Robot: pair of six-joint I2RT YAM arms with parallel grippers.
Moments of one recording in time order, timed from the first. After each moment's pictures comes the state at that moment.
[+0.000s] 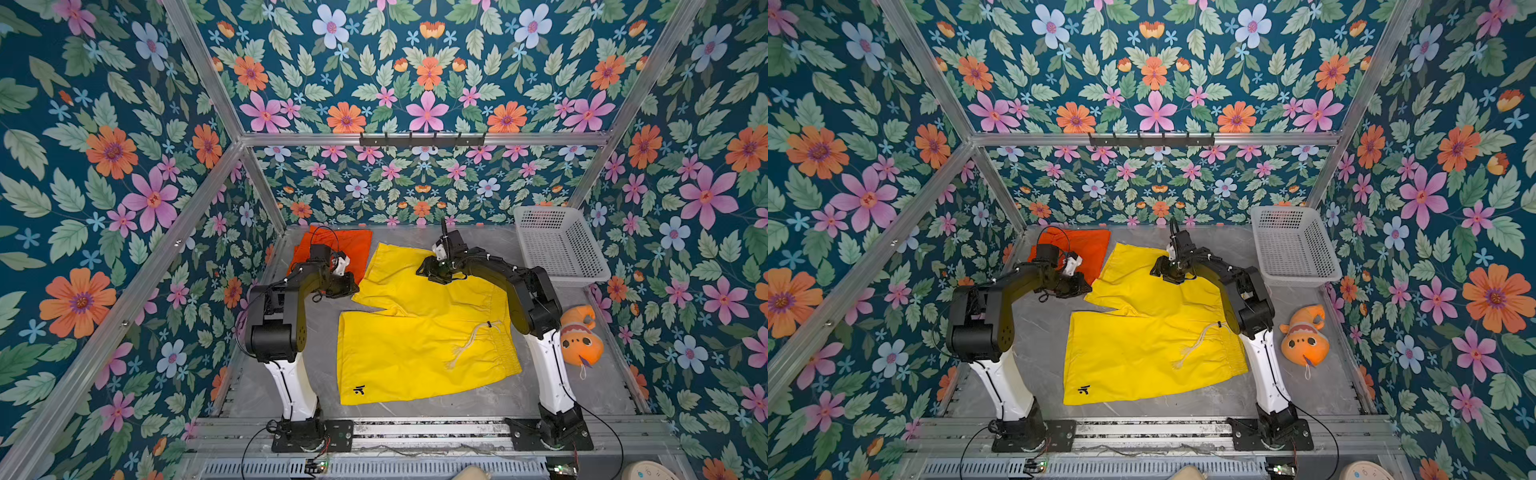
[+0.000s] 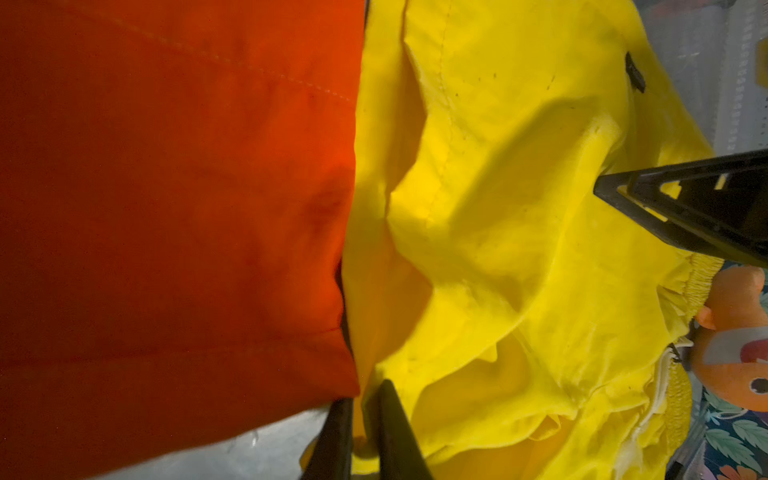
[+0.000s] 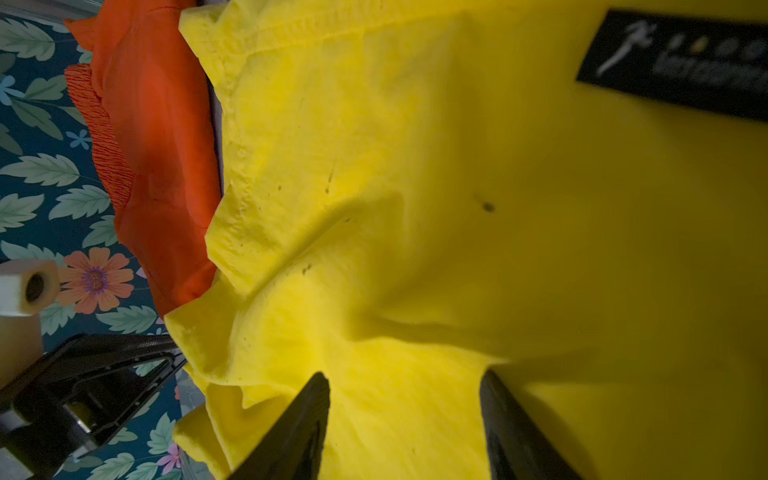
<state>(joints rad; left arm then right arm) -0.03 1.90 1.24 -0.50 0.53 -0.10 0.42 2.33 1.80 -0.41 -0.45 0.65</state>
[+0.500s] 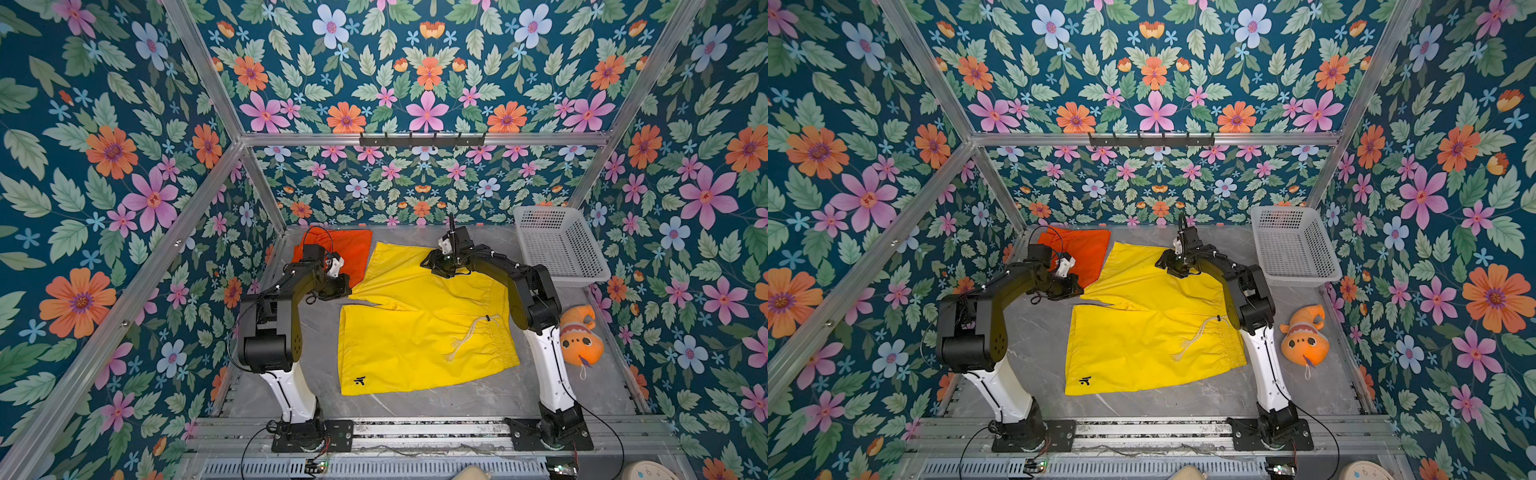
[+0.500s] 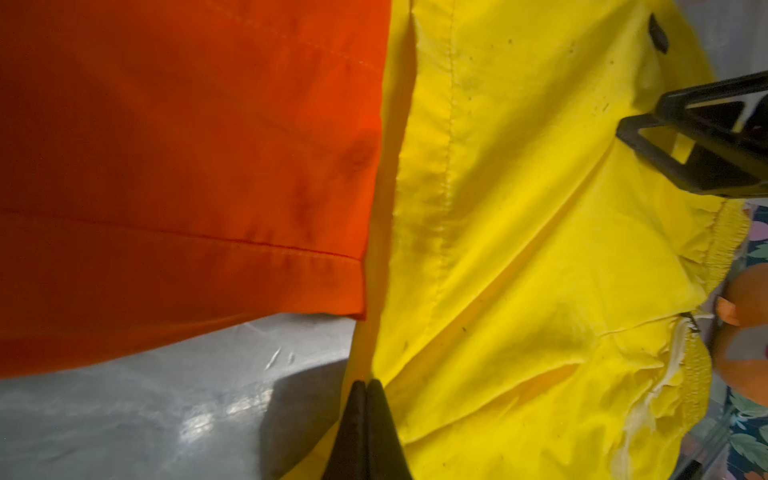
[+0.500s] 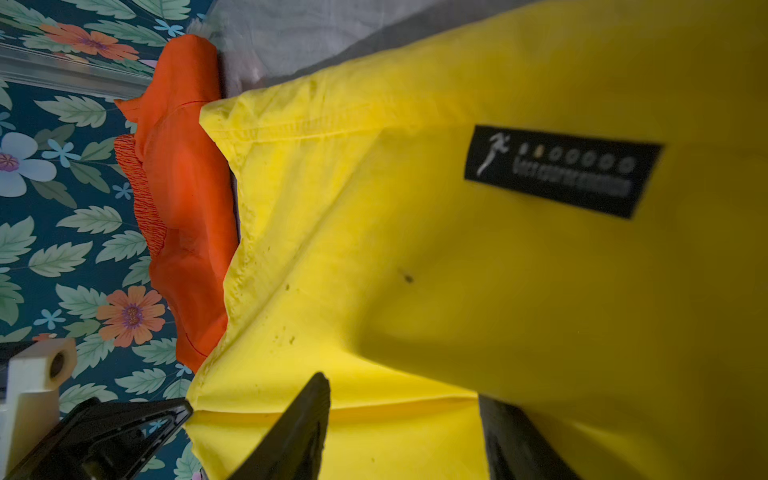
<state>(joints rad) 0.00 1.83 1.22 -0.59 0.44 -0.06 0.36 2.38 1.85 -0.37 -0.47 0.68</state>
